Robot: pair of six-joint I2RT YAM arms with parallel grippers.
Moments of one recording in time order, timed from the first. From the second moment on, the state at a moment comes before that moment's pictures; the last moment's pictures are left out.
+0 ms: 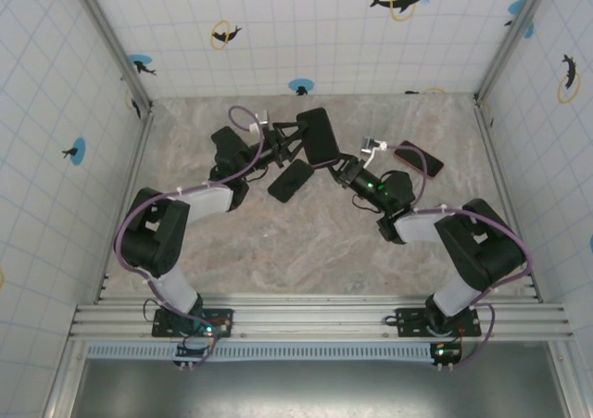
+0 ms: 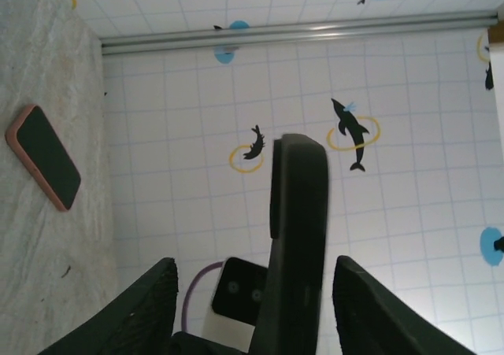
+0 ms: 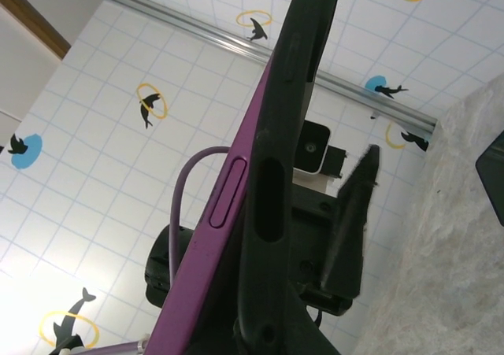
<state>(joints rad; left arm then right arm) -0.45 1.72 0.89 0.97 0.67 -1.58 0.57 1.62 0.56 1.38 -0.38 1.32</state>
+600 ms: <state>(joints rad) -0.62 1.41 0.72 0.72 0.38 -1.47 0.55 1.66 0.55 1.43 -0.25 1.27</state>
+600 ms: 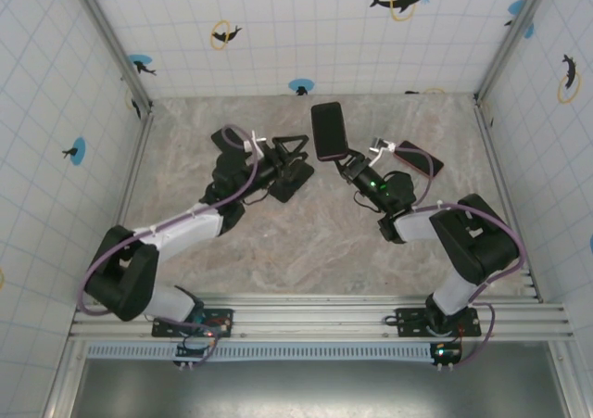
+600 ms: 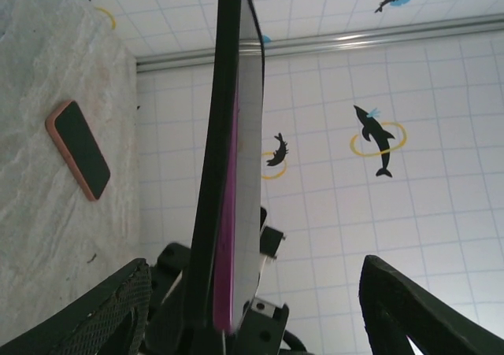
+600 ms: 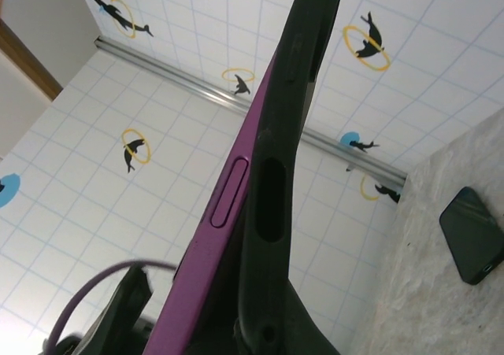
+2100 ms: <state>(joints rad) -0.84 1.55 0.76 0.88 0.13 -1.61 0.58 1.66 0.53 1.39 -0.12 1.17</state>
